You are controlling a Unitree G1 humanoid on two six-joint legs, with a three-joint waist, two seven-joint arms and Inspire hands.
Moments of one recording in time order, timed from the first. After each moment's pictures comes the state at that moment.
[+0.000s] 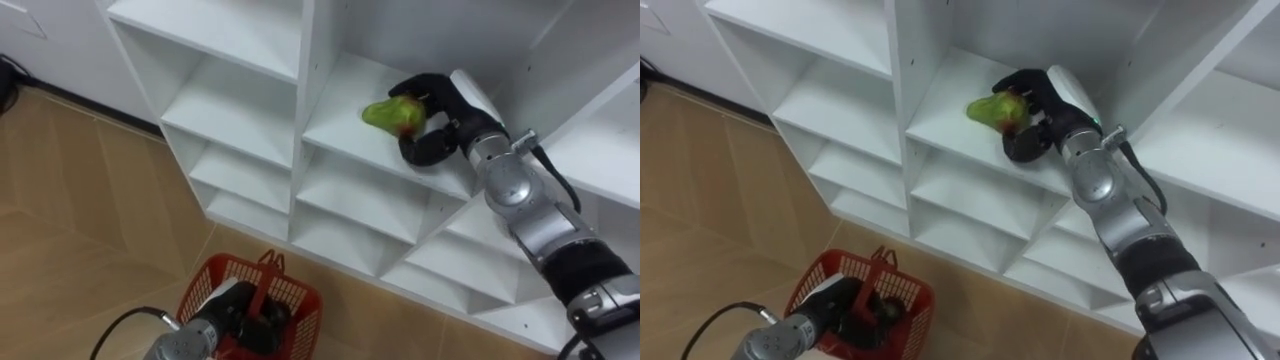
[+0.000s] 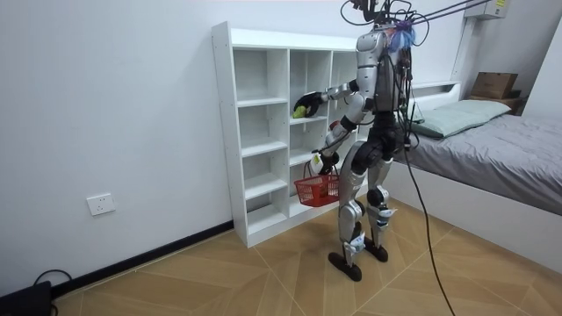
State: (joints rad) left arm -0.09 0.25 -0.30 0.85 0.19 -0.05 -0.18; right arm -0.59 -0.42 0.40 0.77 -0.19 -0.15 -0.10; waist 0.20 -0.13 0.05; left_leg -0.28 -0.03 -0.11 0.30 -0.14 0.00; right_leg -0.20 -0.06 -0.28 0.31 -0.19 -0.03
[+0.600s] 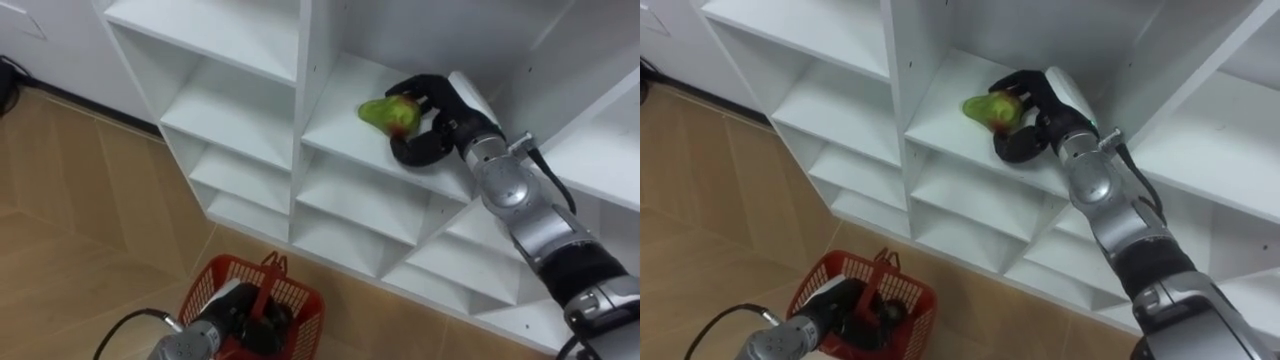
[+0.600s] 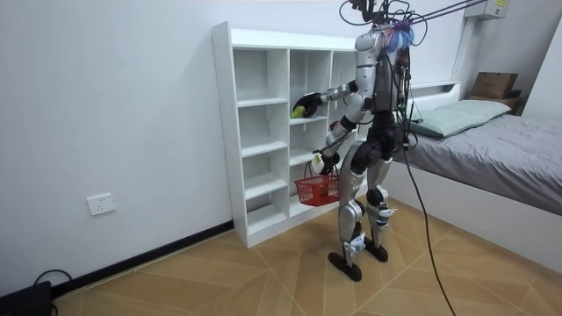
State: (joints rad) left arm -0.09 0.25 -0.34 0.86 0.15 -0.05 -0.16; right arm -0.59 -0.41 0.40 0.78 -0.15 -0.16 -0.10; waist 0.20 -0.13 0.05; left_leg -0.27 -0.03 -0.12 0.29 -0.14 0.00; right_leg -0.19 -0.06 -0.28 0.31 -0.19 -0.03
